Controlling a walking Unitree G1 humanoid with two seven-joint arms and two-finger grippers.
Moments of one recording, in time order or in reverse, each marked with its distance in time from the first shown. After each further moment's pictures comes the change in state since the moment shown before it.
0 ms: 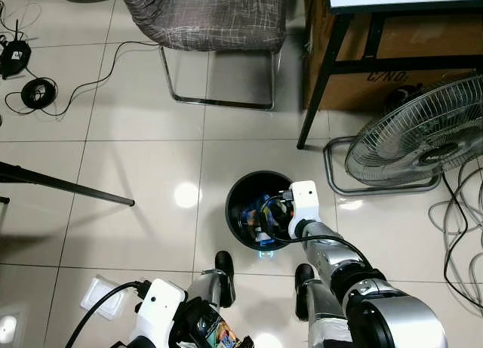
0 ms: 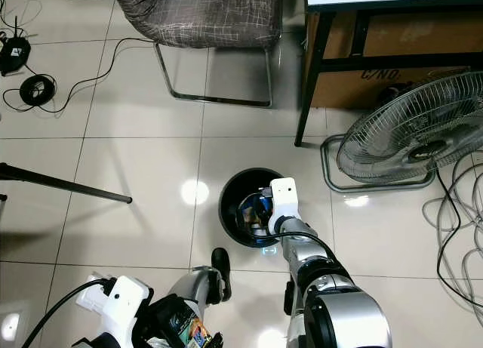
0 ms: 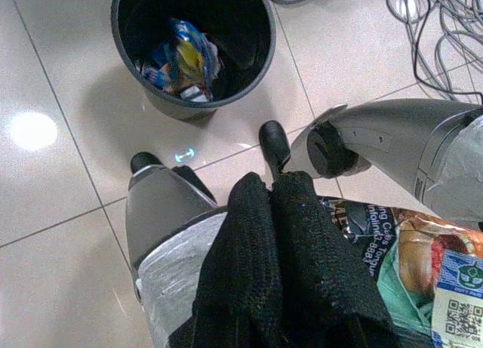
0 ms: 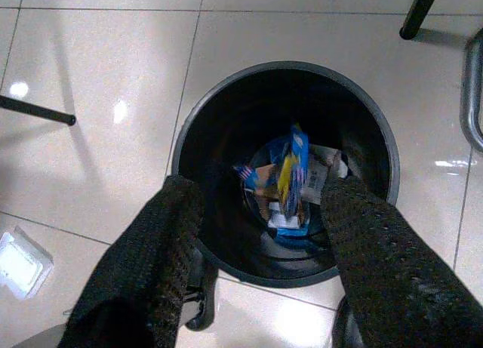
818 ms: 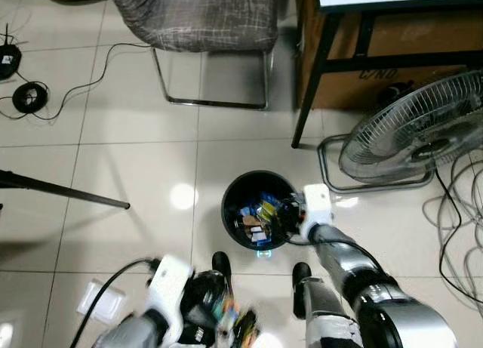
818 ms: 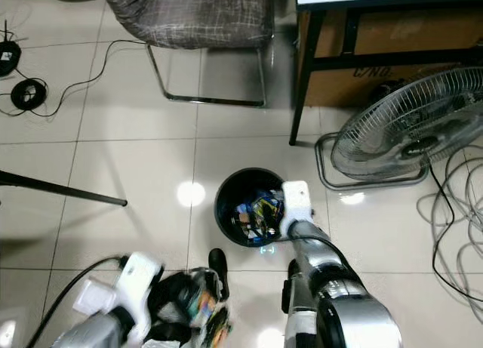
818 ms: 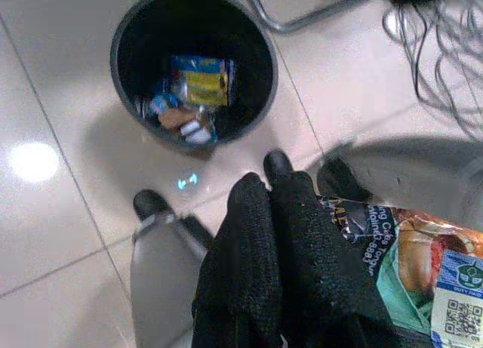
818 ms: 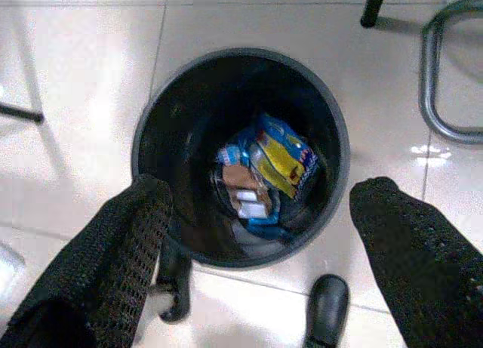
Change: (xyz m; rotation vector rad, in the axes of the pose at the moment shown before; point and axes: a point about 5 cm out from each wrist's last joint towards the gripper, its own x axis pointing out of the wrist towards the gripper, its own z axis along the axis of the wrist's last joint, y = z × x) left arm 0.041 0.016 0.018 0.029 -0.077 -0.001; right arm -0.010 -0.028 -0.013 -0.010 0.027 -0.038
